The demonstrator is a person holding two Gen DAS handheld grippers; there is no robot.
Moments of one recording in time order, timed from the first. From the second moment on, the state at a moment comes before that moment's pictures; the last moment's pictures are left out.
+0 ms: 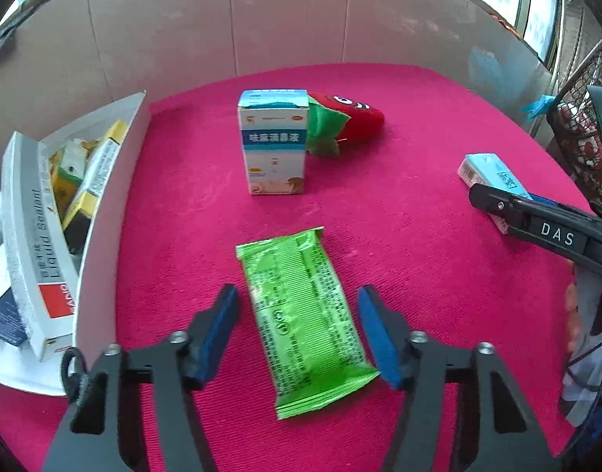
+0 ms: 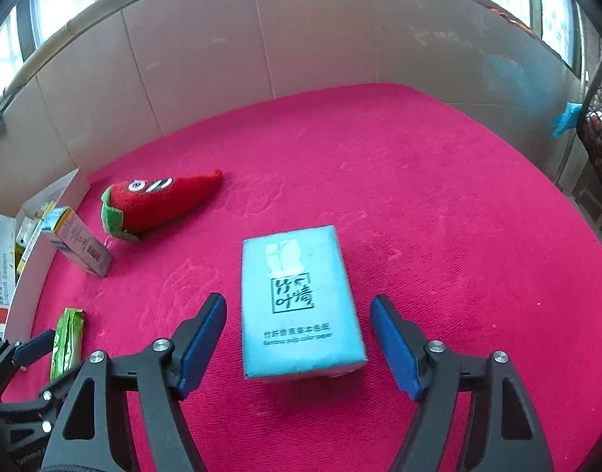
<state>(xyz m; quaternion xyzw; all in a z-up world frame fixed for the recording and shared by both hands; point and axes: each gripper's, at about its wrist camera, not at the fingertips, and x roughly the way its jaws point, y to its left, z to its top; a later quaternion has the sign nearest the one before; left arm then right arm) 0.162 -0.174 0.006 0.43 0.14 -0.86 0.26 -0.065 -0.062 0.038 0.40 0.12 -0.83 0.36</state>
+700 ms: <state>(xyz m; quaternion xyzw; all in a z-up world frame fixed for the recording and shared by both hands) 0.148 -0.134 0.015 0.38 0.09 -0.89 0.23 -0.061 -0.044 0.046 0.38 0.10 -0.86 0.33</state>
